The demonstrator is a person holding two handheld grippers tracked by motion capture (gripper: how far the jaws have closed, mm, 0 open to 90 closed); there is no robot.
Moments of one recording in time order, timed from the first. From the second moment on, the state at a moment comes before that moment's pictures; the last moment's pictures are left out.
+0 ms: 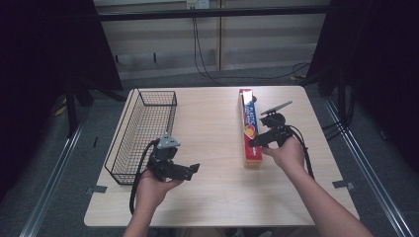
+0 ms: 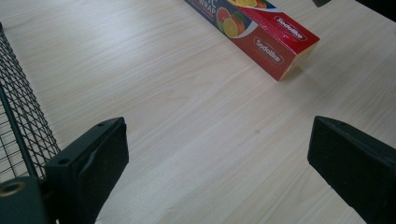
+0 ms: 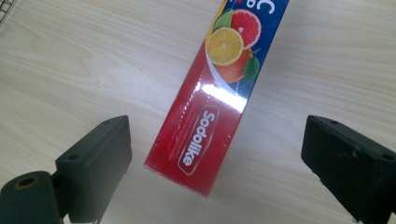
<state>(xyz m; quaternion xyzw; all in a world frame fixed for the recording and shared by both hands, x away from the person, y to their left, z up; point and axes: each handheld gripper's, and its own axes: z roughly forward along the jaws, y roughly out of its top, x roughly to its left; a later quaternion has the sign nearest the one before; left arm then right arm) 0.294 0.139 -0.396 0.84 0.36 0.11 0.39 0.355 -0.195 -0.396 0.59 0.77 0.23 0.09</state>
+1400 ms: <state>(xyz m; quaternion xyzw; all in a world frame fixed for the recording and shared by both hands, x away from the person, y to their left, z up) 0.294 0.136 -0.396 0.84 0.36 0.11 0.39 0.429 -0.165 -0.445 0.66 0.73 0.16 0.09</state>
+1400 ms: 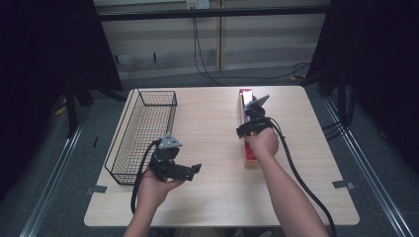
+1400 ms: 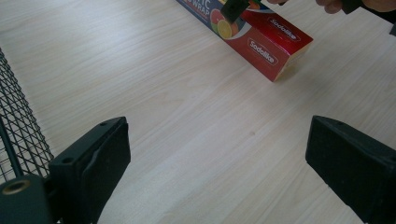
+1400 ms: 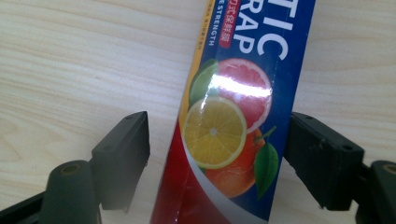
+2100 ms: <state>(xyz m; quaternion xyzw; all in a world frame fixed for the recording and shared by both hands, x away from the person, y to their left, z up) 0.294 0.138 -0.395 0.84 0.36 0.11 0.39 0.436 -0.169 -0.453 0.68 0.72 0.14 0.06</state>
